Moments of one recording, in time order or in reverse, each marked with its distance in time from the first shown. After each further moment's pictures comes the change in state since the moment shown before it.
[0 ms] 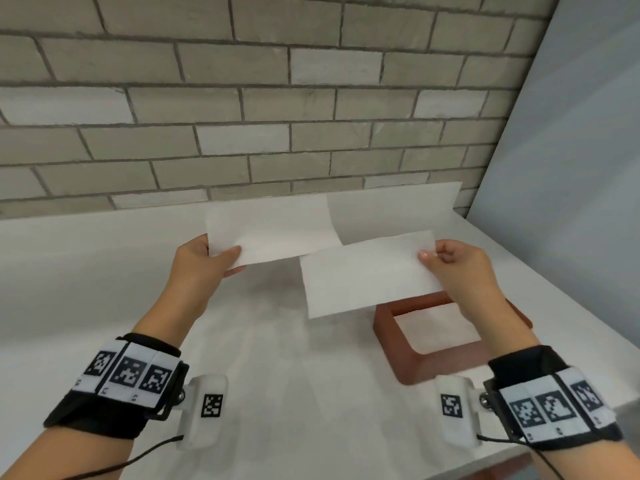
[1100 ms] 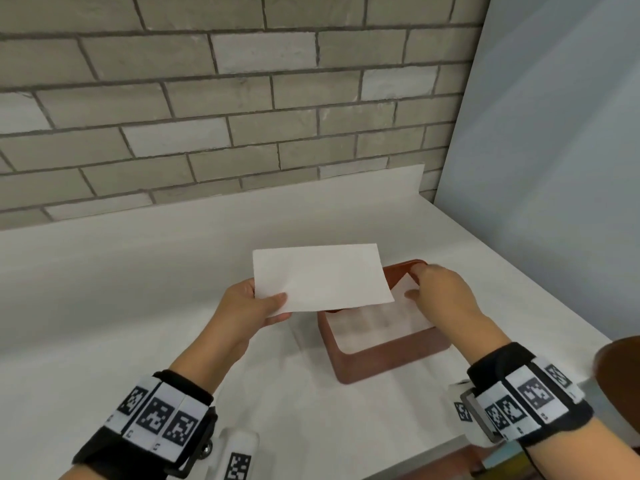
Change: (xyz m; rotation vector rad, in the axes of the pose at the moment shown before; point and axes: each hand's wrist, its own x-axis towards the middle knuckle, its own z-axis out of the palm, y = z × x) left_hand -0.068 -0.035 0.142 0.025 -0.227 -0.338; right_hand 0.039 0.096 -0.067 -1.066 -0.215 -0.065
